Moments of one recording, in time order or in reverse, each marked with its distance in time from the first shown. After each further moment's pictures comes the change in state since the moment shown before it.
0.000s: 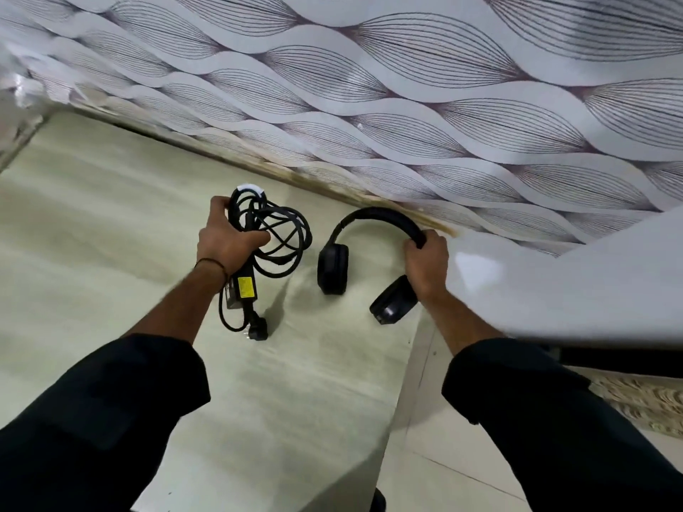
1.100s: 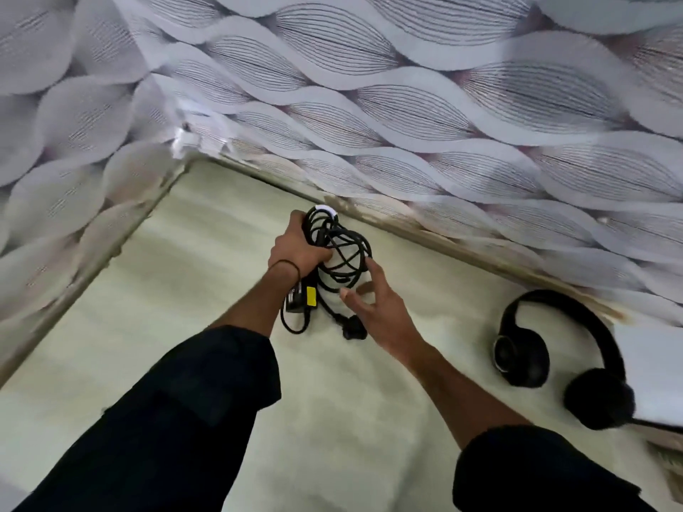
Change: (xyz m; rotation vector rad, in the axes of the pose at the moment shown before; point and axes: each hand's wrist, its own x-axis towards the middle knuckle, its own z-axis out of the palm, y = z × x) left_hand 0.202 -0.072 -0.128 0.060 -0.161 0.079; right_hand -0.109 -0.178 0.273 0.015 -0.512 -0.276
